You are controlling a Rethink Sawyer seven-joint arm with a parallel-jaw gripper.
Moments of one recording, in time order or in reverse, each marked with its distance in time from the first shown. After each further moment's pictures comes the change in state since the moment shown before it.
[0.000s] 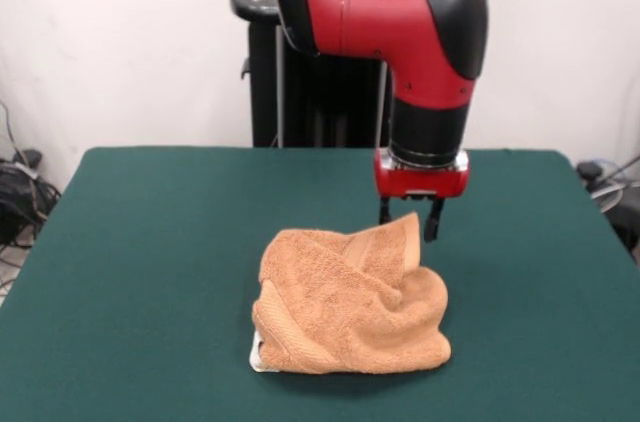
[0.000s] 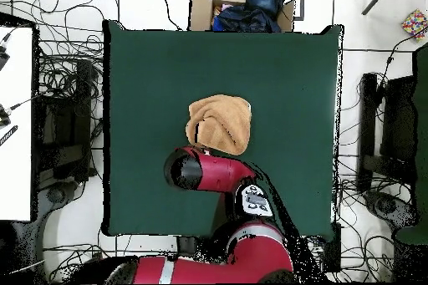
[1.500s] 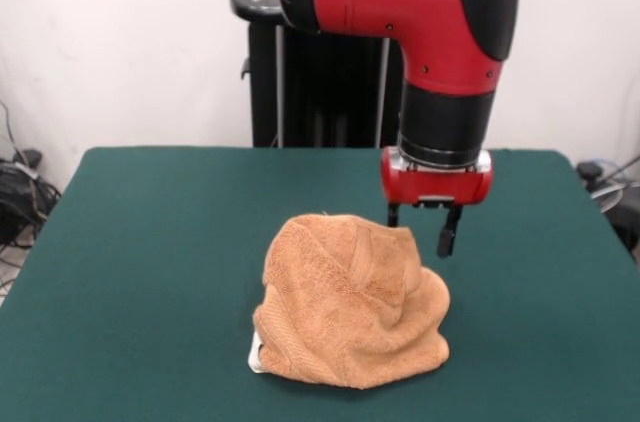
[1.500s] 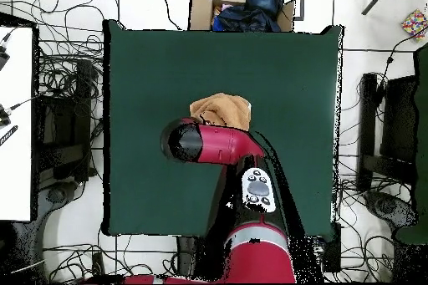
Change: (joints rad) arm 0.013 -0.052 0.000 -0.175 -0.001 0.174 0.000
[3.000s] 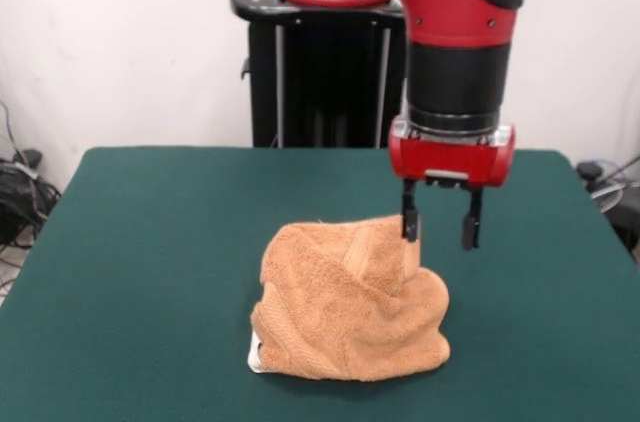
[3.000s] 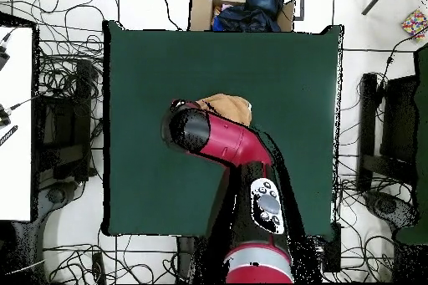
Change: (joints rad) arm 0.015 -0.078 -0.026 0.020 0.290 0.003 0.100
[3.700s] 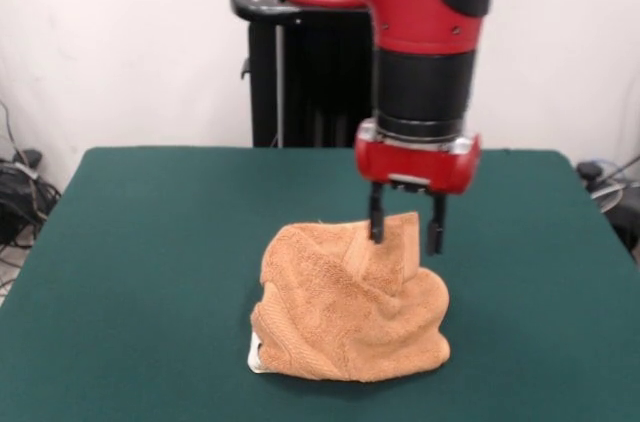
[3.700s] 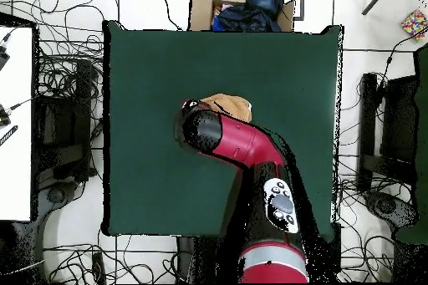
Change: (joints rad) arm -0.052 0.016 0.000 -0.008 -0.072 0.000 0.076
